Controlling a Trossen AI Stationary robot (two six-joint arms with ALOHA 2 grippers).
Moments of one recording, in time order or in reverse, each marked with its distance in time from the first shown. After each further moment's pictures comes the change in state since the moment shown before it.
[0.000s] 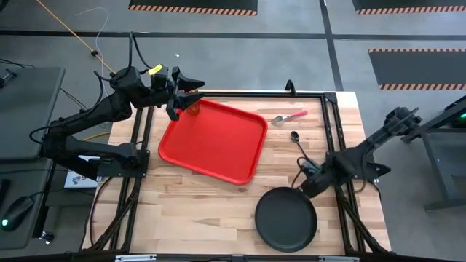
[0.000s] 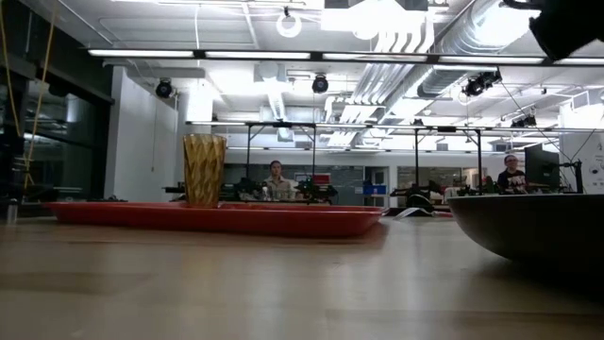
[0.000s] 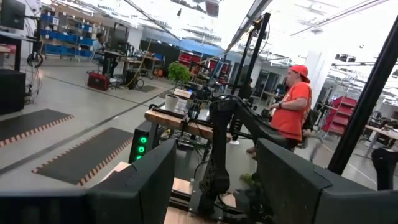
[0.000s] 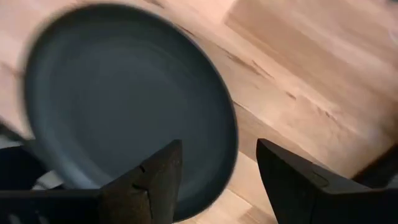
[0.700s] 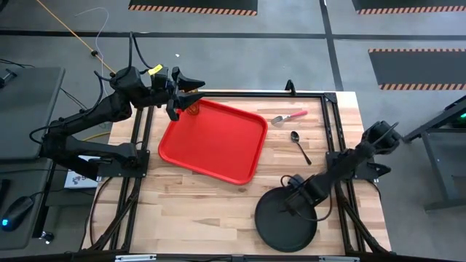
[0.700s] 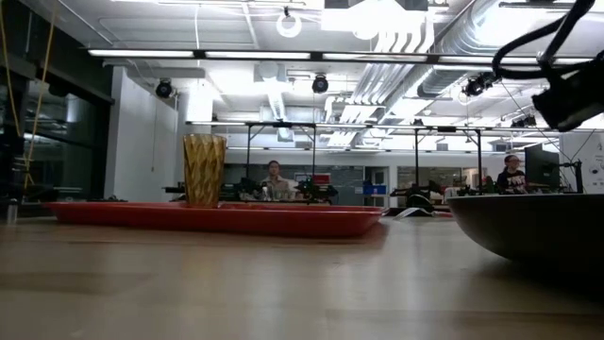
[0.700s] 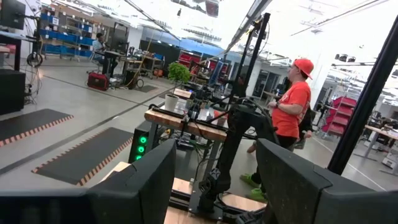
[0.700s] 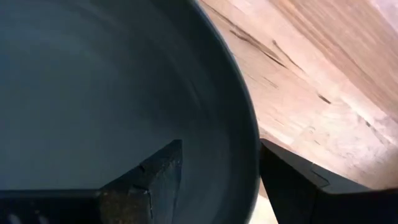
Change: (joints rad) left arm 0.000 0.000 0.000 0.000 0.001 -0.001; right arm 0.025 0.406 0.000 0.155 -0.060 -0.035
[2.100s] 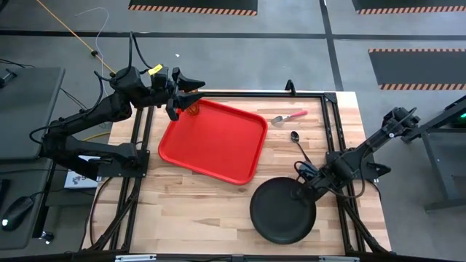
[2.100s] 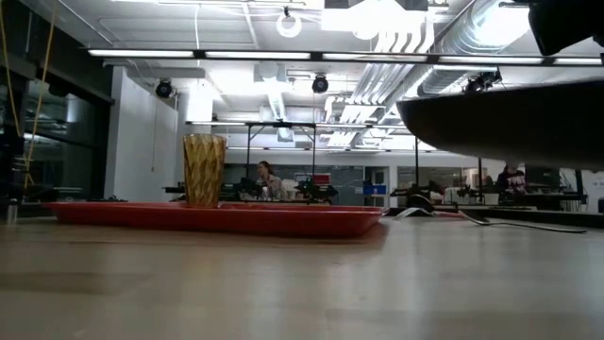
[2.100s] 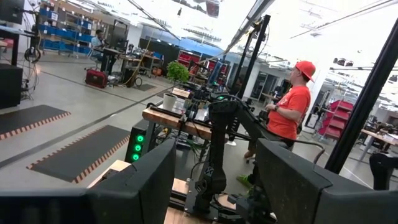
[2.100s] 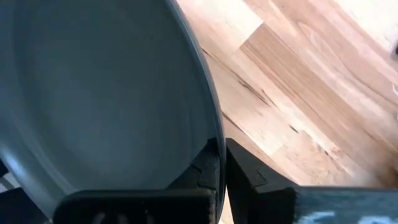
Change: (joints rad) left arm 0.000 0.000 0.000 0.000 0.001 -0.027; right arm 0.006 -0.390 -0.001 -0.116 0.163 -0.120
